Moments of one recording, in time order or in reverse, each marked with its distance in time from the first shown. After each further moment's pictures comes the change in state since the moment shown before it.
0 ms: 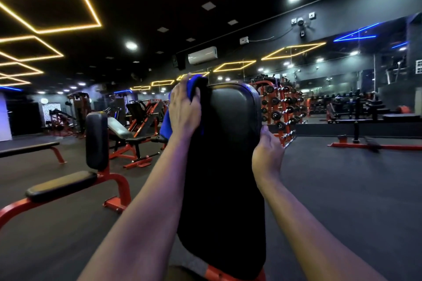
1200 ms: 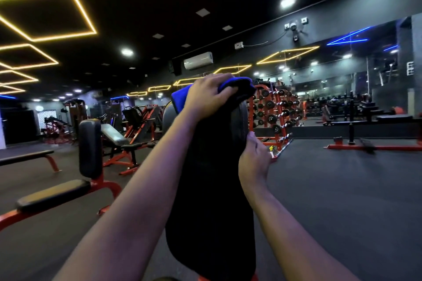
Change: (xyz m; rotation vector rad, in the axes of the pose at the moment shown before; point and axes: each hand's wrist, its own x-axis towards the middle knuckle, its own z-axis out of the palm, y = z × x) left_hand 0.020 0.082 0.022 0.189 -0.335 0.481; right_hand 0.000 0.000 0.000 -0.020 -0.003 -0.010
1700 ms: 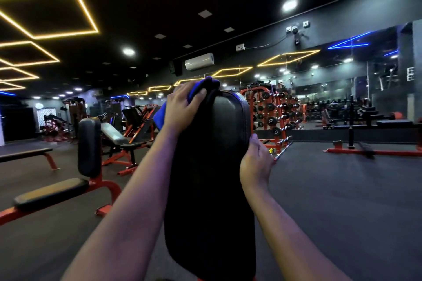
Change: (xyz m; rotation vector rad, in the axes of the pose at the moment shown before) left_hand -0.031 -0.078 0.010 -0.122 0.223 -0.195; right_hand -0.002 -0.003 0.001 -0.013 0.024 0.000
